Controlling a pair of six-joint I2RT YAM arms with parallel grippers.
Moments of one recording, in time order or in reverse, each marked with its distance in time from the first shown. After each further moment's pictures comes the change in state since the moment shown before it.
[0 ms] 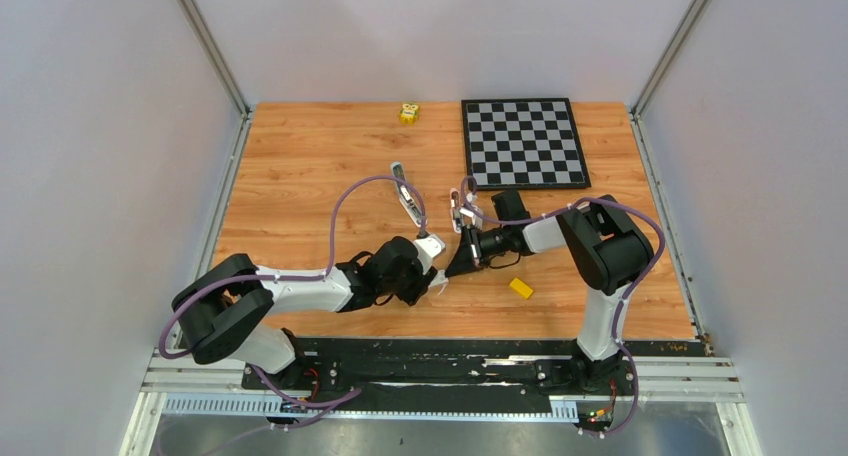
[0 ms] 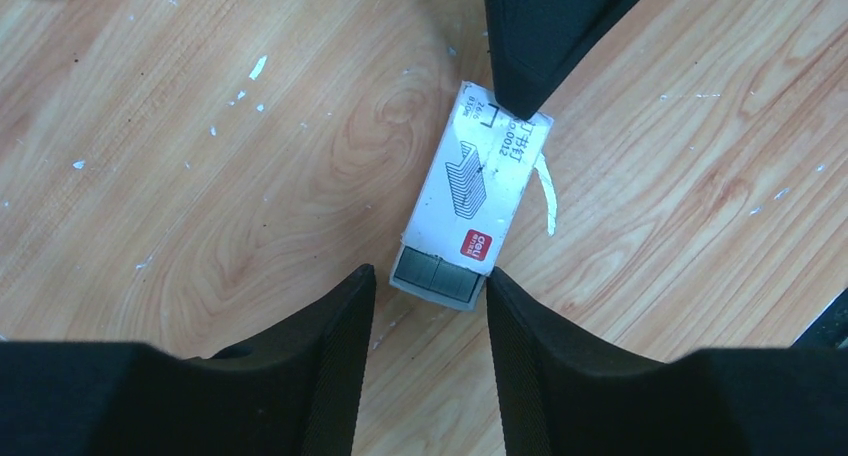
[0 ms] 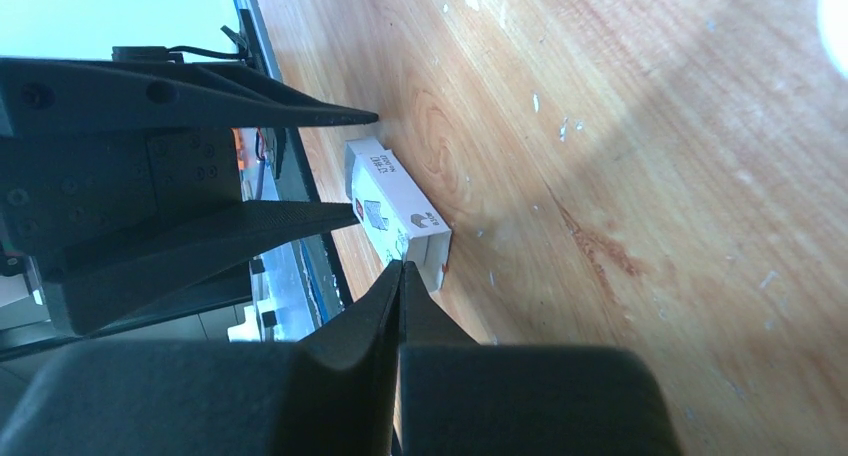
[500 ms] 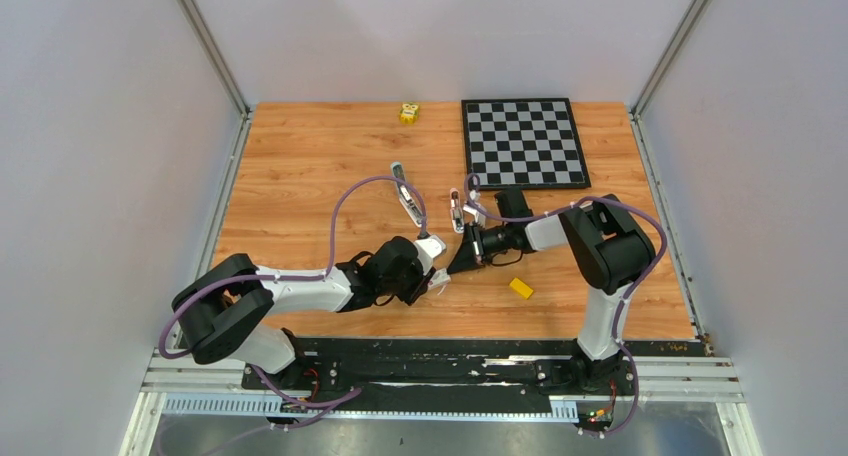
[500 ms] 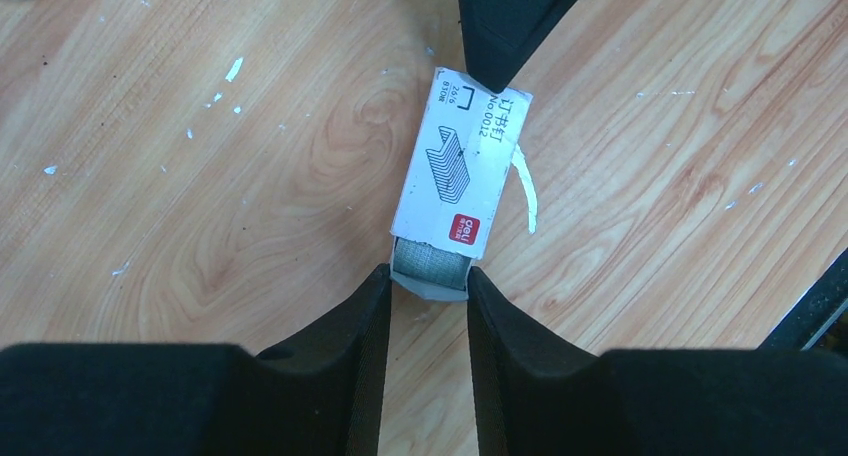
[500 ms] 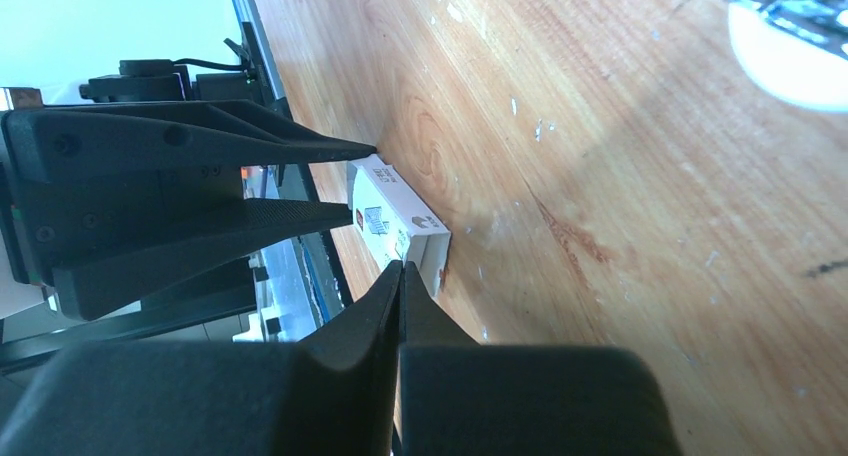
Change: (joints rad) left arm 0.000 0.000 0.000 0.001 0.037 -0.006; right arm -0.021 0.000 0.011 -0.018 -0.001 0.000
